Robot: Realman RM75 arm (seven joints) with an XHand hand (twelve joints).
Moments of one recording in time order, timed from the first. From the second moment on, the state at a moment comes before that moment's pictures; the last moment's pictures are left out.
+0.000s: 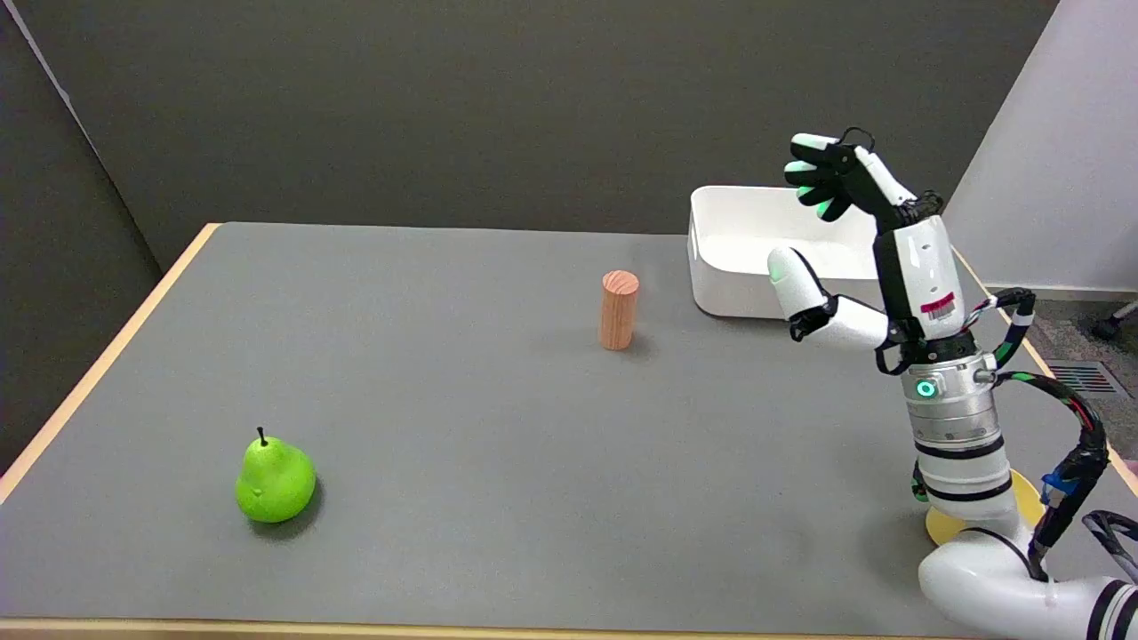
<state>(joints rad) -0.18 -0.84 -1.97 1.40 0.79 1.41 0.43</state>
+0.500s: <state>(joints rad) -0.17 -0.85 -1.96 1.44 0.81 1.20 0.42</state>
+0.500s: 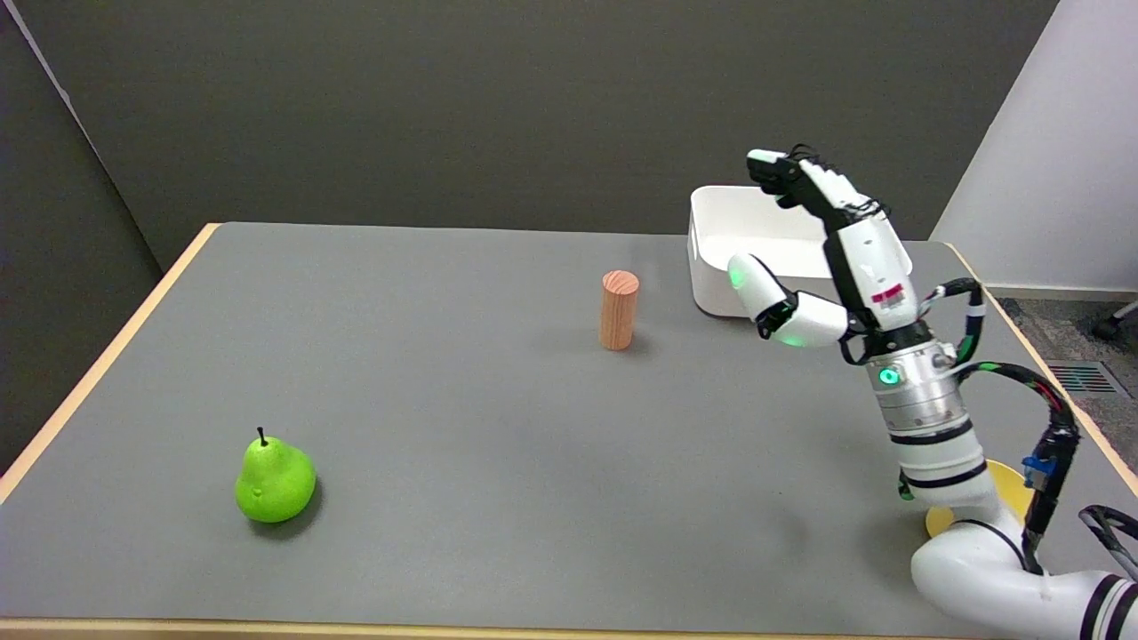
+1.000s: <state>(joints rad) -0.13 -0.93 -2.00 1.45 0.88 1.00 0.45</state>
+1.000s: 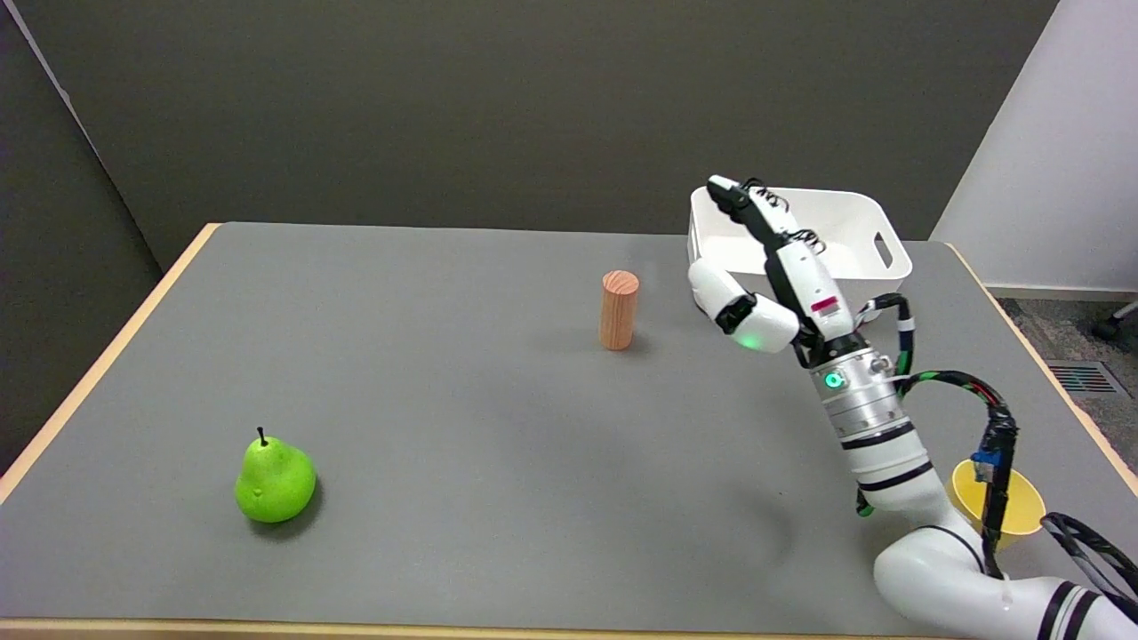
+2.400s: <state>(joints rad) 0.19 -1.02 -2.13 1.14 0.97 0.61 0.70</state>
